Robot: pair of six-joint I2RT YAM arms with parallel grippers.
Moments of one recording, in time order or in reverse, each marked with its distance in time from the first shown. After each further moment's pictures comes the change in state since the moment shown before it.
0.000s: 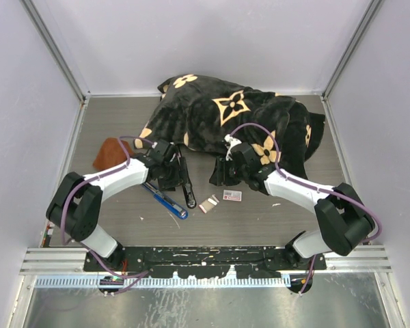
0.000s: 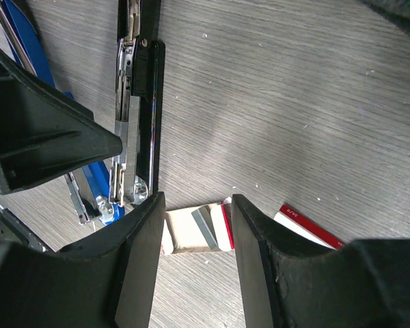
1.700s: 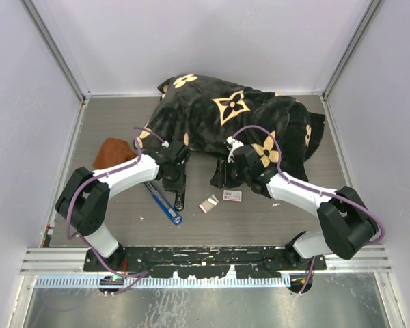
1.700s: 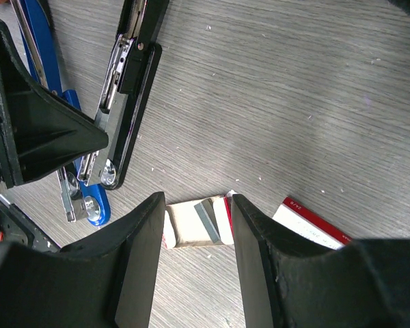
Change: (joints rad) left arm -0.095 0.082 0.132 -0.216 -0.161 0.111; right arm -0.005 -0.034 -0.048 0.031 -0.019 0.015
